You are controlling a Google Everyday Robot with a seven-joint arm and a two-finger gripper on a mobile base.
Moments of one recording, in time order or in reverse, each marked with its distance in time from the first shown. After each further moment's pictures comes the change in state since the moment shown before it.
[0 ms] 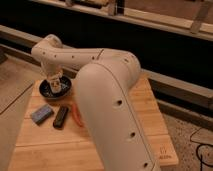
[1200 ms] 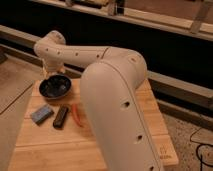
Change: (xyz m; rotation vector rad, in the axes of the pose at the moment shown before) arm -0.011 -0.013 -0.026 -0.012 -0.065 0.025
